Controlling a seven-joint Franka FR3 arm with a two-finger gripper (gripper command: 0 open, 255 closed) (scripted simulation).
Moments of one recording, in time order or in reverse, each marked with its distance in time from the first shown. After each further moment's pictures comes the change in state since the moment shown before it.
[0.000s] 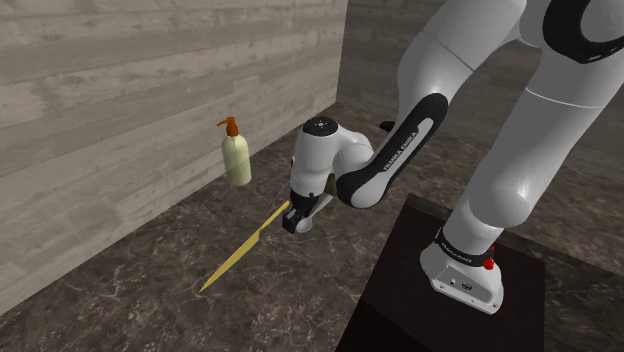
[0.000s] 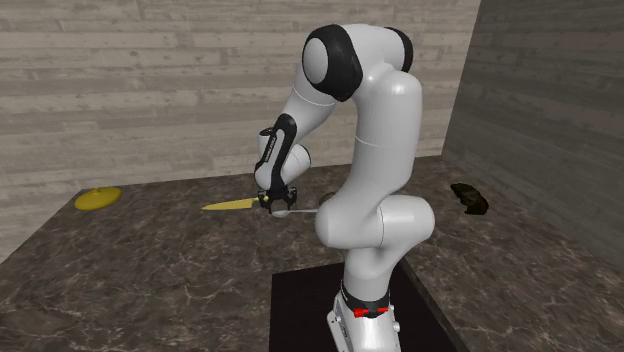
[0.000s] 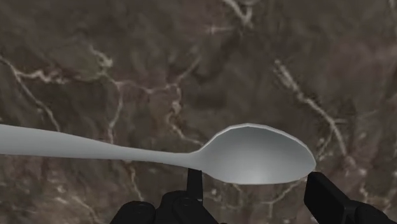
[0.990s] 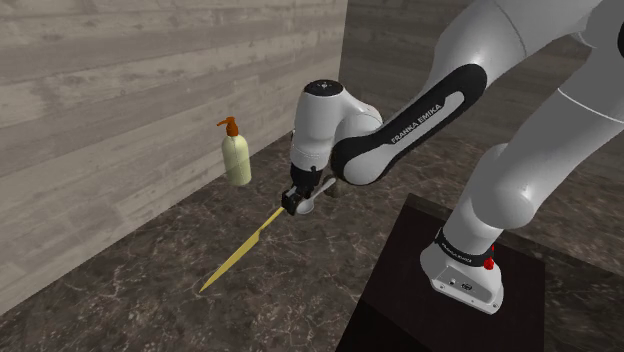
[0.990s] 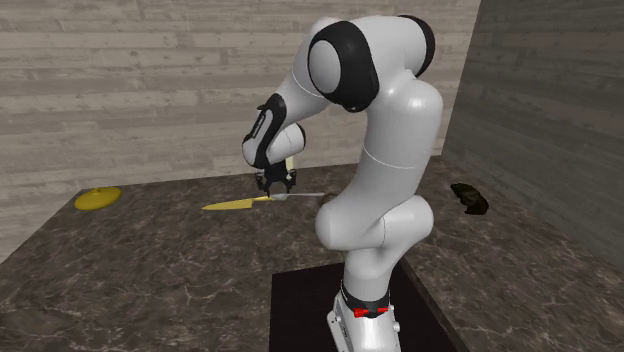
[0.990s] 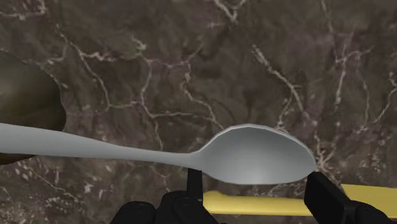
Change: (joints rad) arm 0.067 -0.221 -0.029 0.030 0.276 -0.216 -0.217
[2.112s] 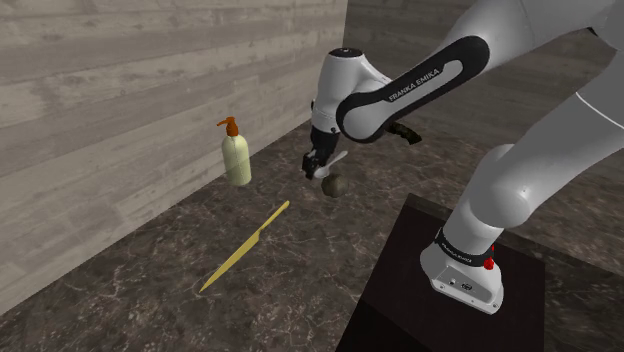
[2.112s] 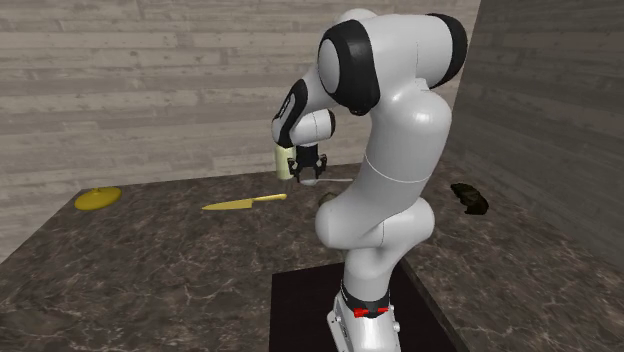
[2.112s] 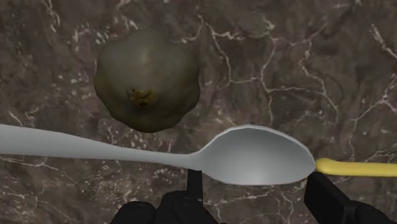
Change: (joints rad) arm -0.060 -0.121 -0.216 -0.023 0.043 -0.087 -0.311
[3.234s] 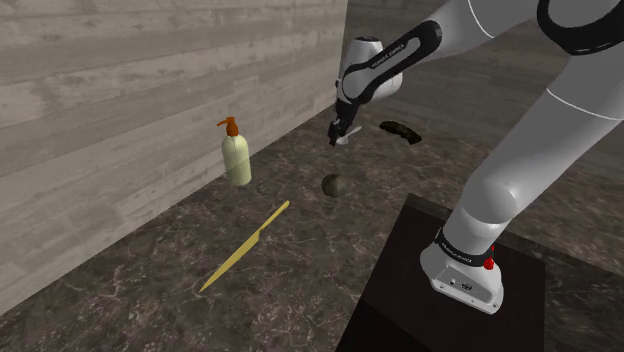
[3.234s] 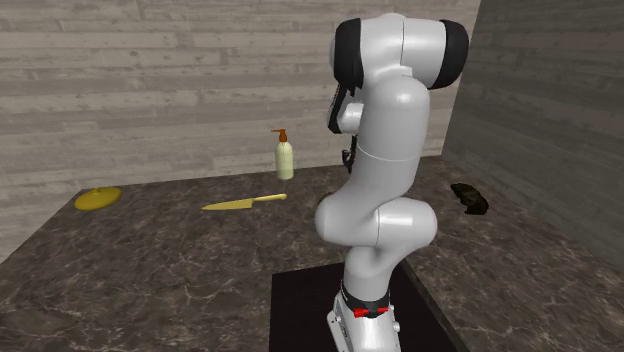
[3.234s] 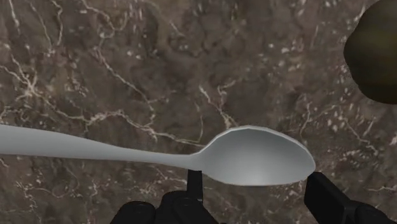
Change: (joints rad) arm -0.183 0.192 -0.311 0.167 -0.029 0.028 -0.465
